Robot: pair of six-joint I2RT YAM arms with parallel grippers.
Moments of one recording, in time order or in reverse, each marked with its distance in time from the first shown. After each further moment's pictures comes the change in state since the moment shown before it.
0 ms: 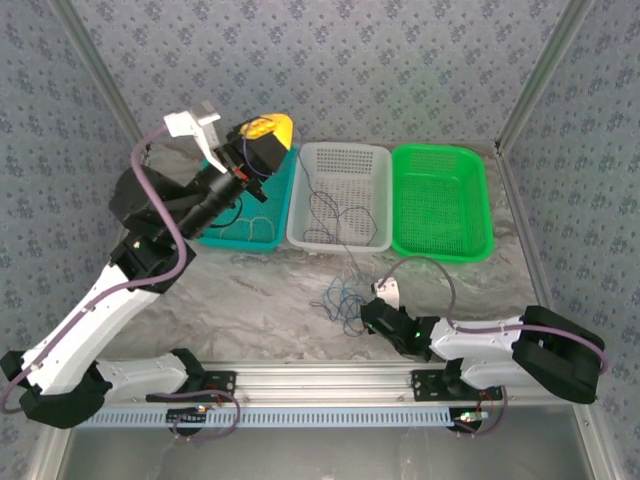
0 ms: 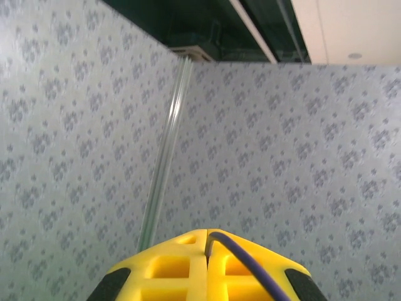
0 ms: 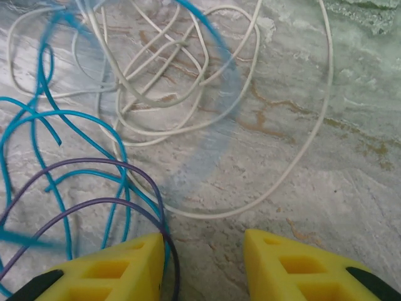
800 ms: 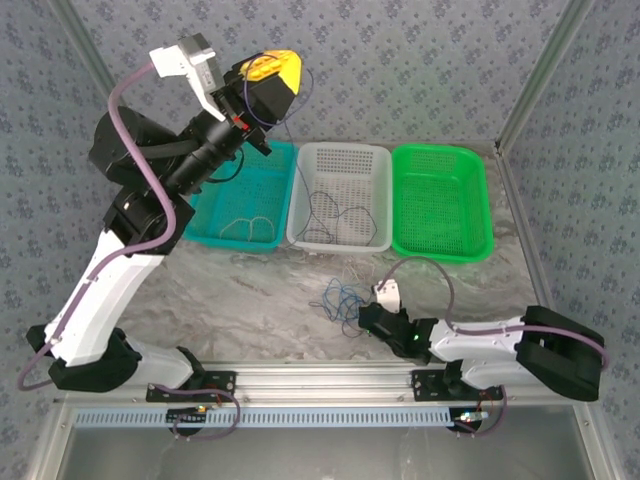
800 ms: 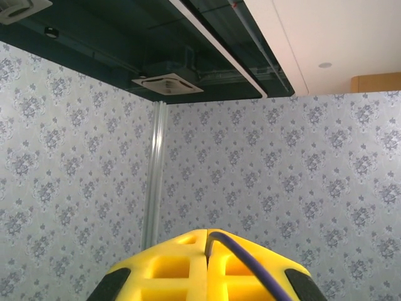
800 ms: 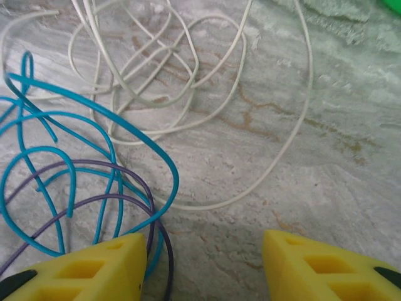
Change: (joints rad) left arm 0.031 0.262 0.479 -0.154 0.092 0.075; right arm 0.055 -0.027 0.016 -0.074 0.087 0.038
